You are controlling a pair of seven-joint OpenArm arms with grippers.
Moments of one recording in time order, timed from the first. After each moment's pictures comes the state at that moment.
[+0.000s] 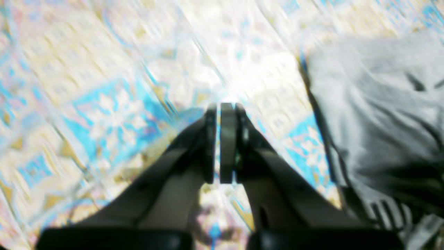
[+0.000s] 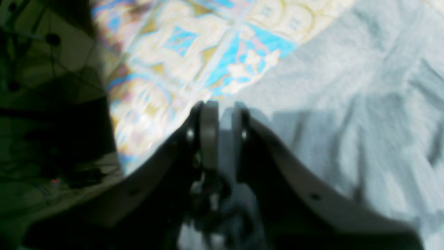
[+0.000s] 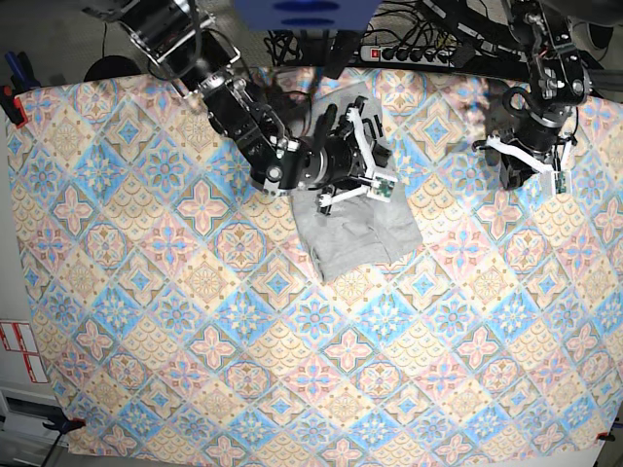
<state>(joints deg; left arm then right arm) 27.0 -10.9 -27.8 104.4 -28.9 -16.3 36.1 5.1 0.2 -35.8 79.0 11.3 41.0 -45.1</state>
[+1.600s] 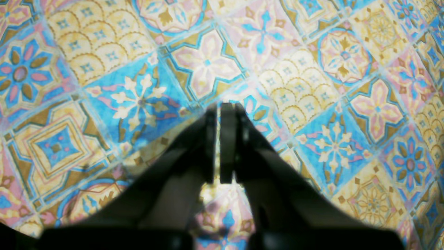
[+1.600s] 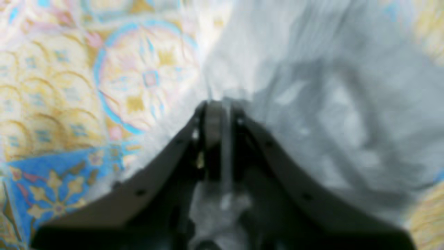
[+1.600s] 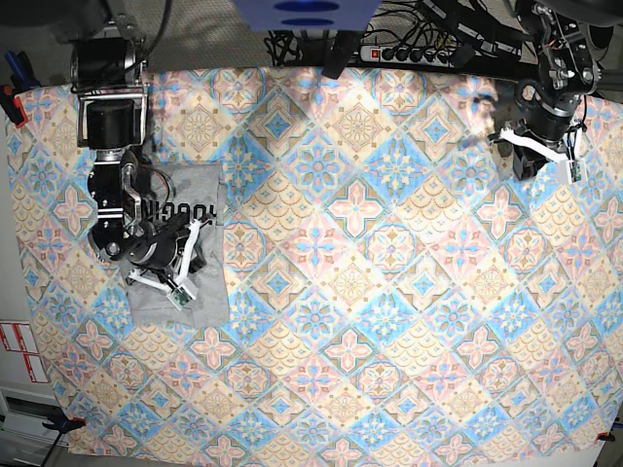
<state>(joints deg) 29.0 -11.4 -29.9 104.4 -31.1 -15.8 35.8 14.4 14.1 0.4 66.7 -0.6 41.2 -34.5</state>
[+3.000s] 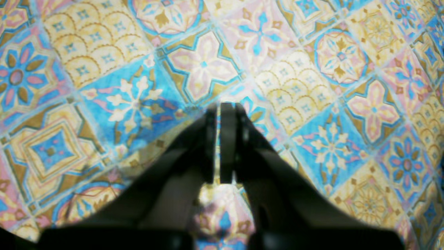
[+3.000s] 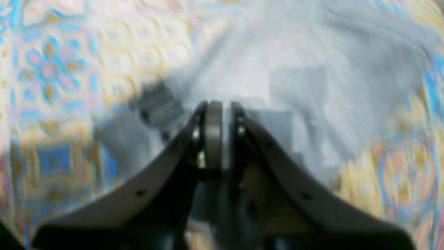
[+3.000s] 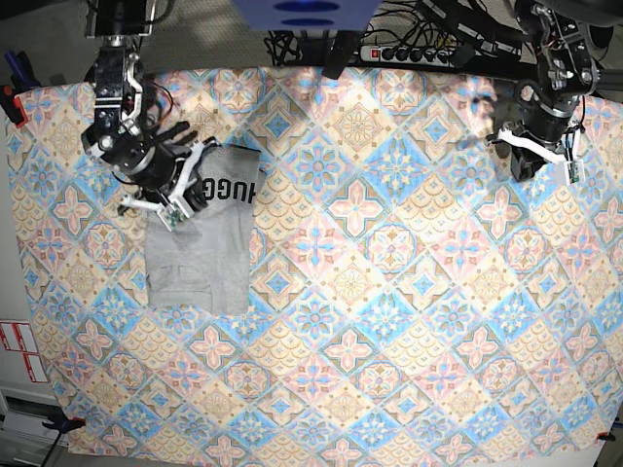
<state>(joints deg) 29.5 -11.4 -29.4 104.4 -31.1 -15.9 35.6 -14.2 10.7 8.8 95.6 -0.5 41.0 -31.3</state>
